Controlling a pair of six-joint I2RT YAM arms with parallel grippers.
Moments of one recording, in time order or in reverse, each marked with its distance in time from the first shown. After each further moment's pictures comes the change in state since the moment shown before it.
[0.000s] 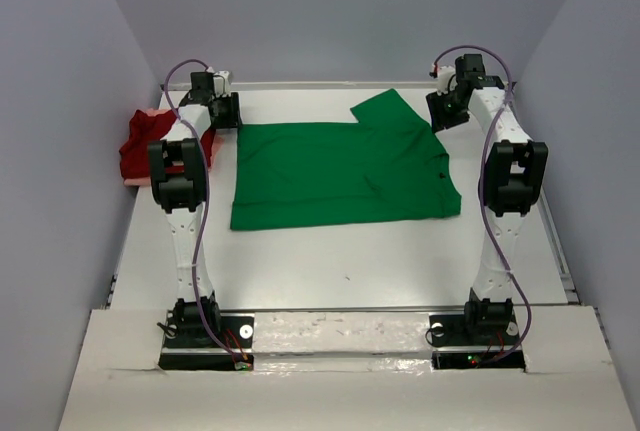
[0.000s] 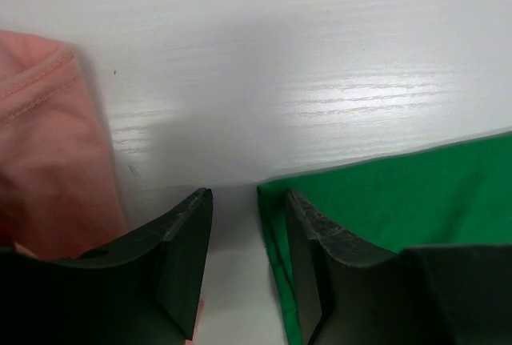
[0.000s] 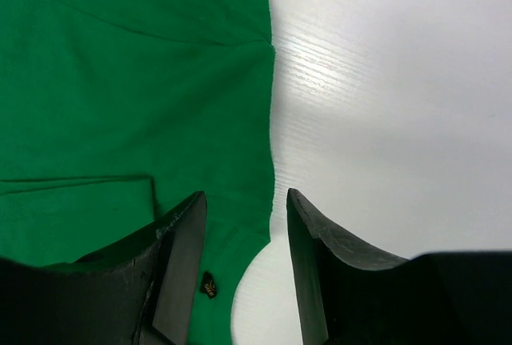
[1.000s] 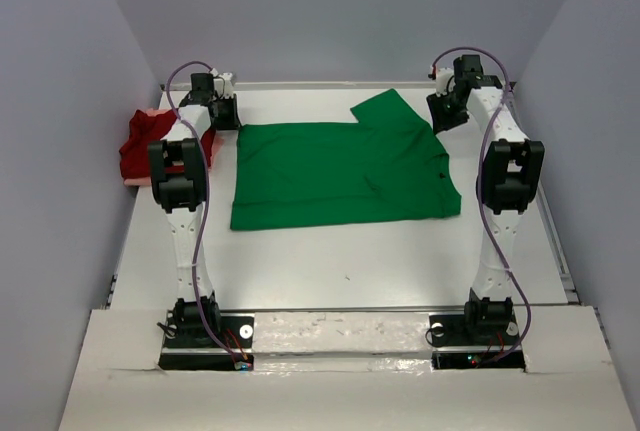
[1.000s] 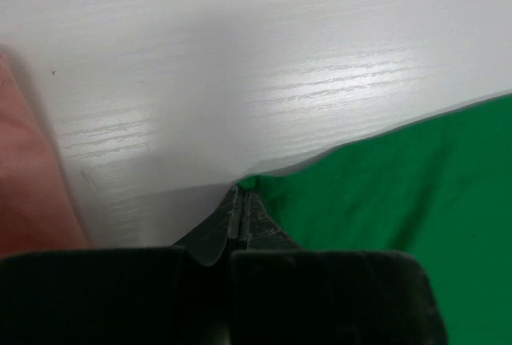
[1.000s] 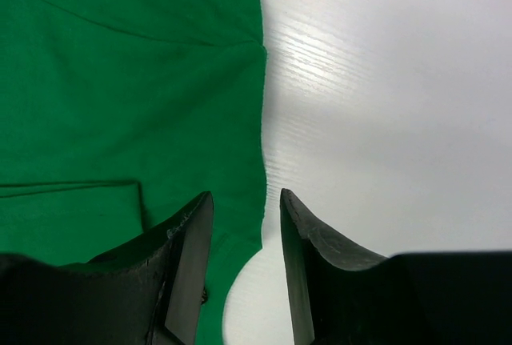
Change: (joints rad) left arm 0.000 0.011 0.006 -0.023 0.109 0.020; right arm 0.000 0.045 0.045 -0.031 0.025 -0.020
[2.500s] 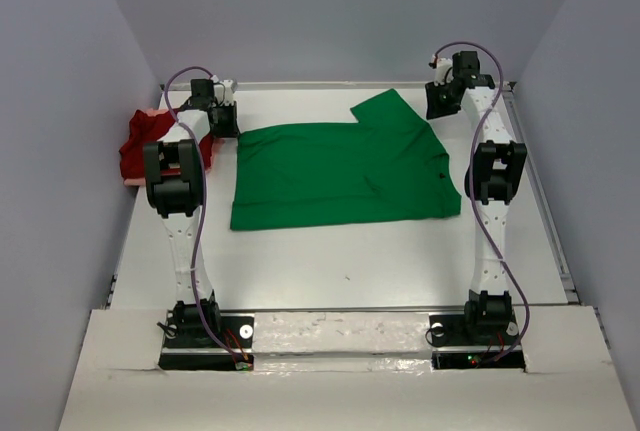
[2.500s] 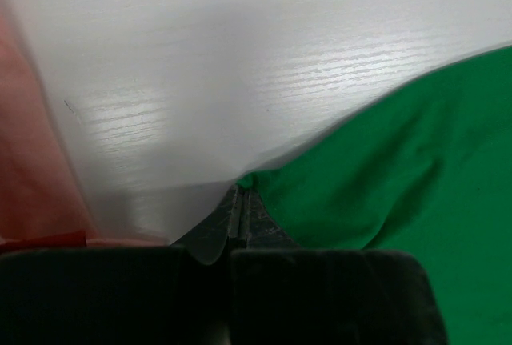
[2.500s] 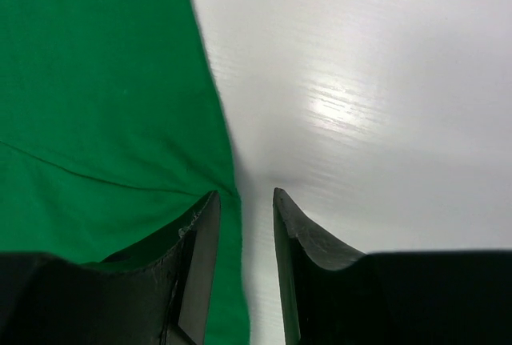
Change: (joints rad) left arm -0.002 -0.114 -0.179 0.034 -0.033 0.028; right arm -0.018 0.295 0.388 0.034 -0.093 0.092
